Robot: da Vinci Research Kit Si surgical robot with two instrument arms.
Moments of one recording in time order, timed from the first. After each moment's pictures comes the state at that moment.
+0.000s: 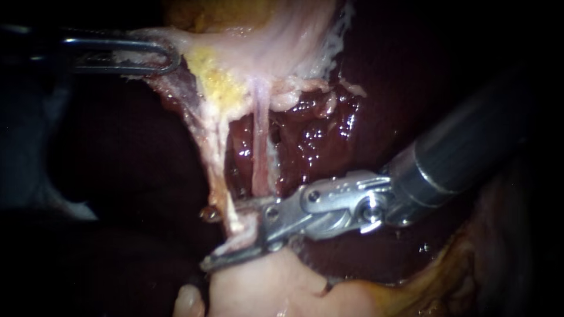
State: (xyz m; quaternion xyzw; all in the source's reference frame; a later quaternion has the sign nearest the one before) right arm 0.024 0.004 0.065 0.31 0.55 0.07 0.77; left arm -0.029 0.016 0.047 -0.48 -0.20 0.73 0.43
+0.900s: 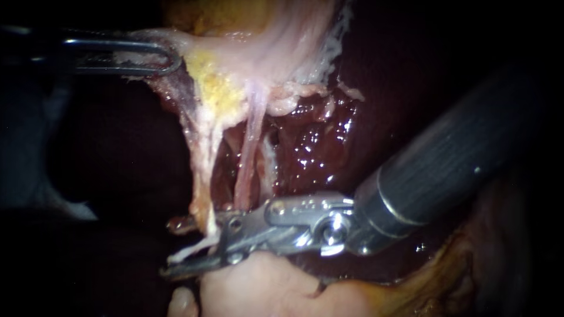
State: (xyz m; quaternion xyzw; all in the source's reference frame) right arm 0.029 0.001 0.063 0.35 0.54 0.12 0.76; left arm -0.029 0.016 0.047 -0.48 -0.20 0.73 0.44
